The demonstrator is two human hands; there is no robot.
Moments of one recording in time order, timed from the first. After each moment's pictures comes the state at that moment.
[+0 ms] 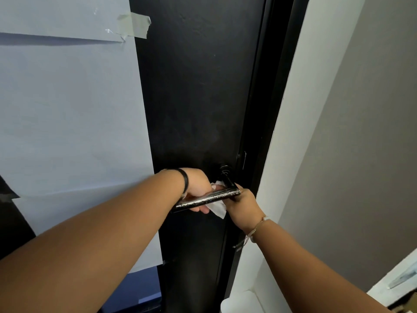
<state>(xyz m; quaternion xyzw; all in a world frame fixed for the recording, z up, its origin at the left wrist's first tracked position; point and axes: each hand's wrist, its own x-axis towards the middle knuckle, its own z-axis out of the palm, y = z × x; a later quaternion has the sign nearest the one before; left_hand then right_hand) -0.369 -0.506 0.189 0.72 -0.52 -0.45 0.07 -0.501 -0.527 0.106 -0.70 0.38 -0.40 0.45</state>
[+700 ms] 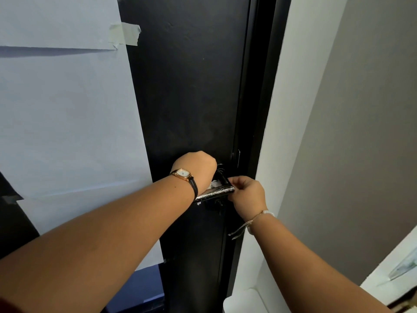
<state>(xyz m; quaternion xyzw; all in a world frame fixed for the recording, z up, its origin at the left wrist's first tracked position) -0.383 -0.511 0.193 0.68 -0.72 0.14 -0.04 -0.506 -0.529 0.118 -0.61 0.52 -0.46 0.39</state>
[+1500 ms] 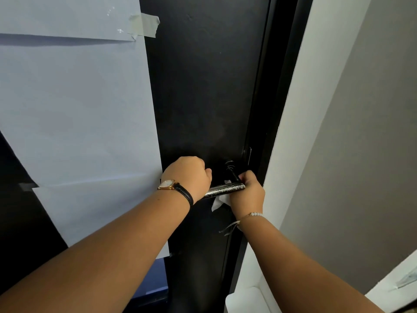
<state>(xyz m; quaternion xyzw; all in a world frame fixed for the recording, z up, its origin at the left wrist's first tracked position) -0.360 -0.480 0.173 0.77 -0.61 0.04 0.19 -0.484 -0.524 0.115 -0.61 0.57 -0.46 0.30</state>
